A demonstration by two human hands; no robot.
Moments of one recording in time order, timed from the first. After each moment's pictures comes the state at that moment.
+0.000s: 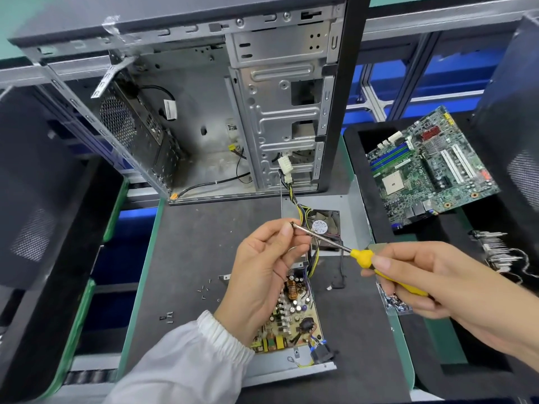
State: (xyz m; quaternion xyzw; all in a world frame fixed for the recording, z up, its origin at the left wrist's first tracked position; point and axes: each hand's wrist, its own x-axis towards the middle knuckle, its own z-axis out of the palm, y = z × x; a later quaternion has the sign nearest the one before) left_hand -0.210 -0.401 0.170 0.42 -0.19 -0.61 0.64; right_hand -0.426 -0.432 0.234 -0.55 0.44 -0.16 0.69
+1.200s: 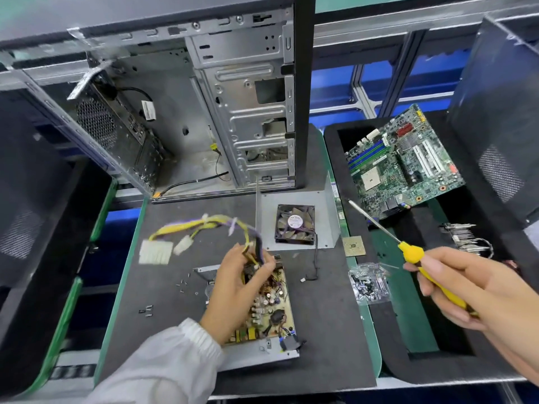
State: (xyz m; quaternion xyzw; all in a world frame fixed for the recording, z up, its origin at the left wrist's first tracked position) left_hand -0.215 -0.366 0.132 0.65 -0.51 -0.37 0.43; right_hand -0.514 -0.410 0.214 -0.55 0.48 -0.29 0.62
